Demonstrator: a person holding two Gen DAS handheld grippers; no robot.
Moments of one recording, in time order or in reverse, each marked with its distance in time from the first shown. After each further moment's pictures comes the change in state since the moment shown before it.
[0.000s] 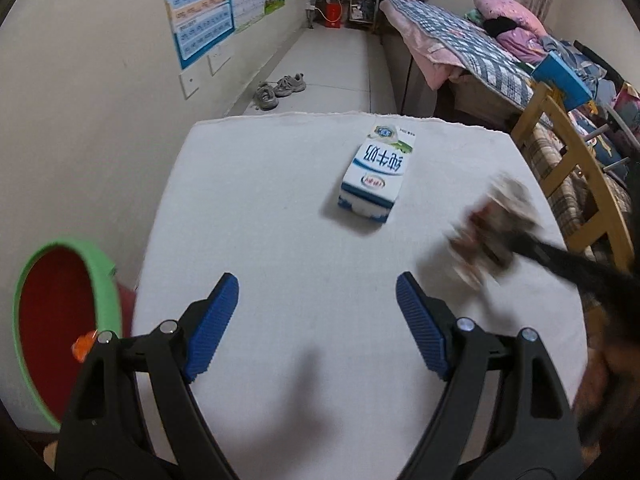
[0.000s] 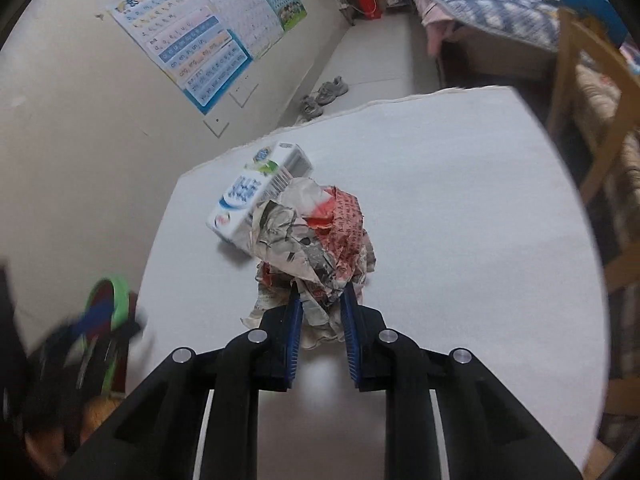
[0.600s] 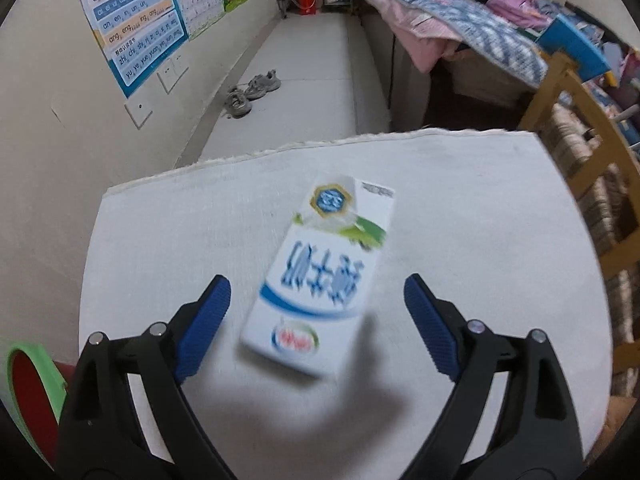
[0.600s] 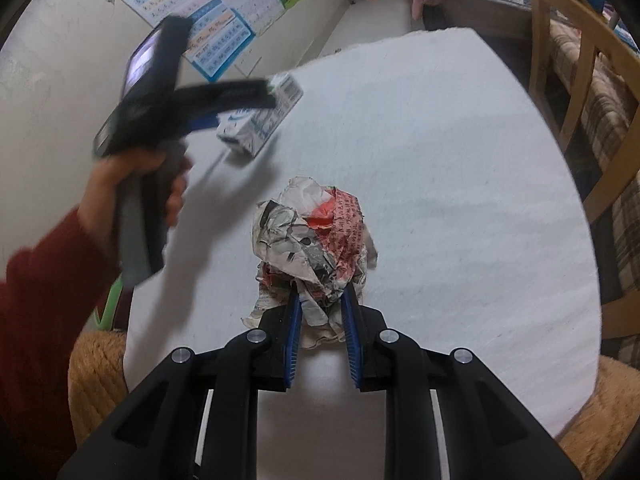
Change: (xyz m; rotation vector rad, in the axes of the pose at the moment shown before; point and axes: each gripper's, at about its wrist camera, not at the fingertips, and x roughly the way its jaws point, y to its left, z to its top) left arm 0.107 -0.065 0.082 0.121 0.054 0.040; right arm -0.033 -0.014 -0.081 0.020 0.090 0.040
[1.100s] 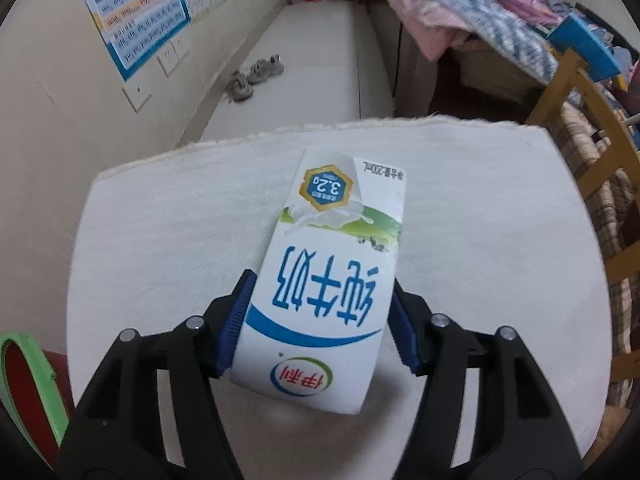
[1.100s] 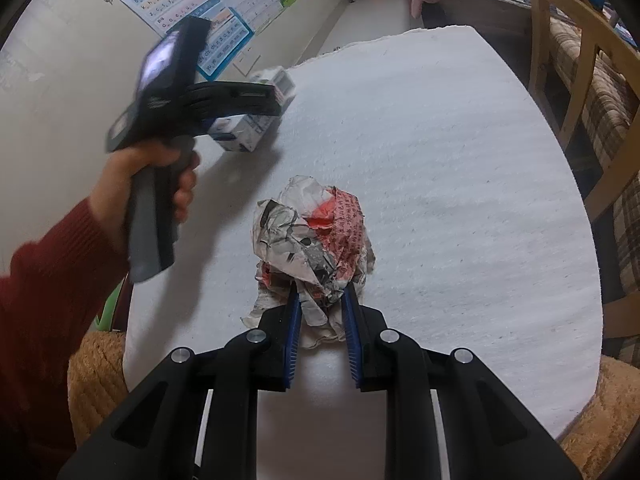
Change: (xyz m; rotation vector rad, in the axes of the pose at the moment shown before) left arm -0.004 -0.002 -0.006 -0.031 0.017 -0.014; right arm -0.001 0.001 0.000 0.006 -0.001 -0.007
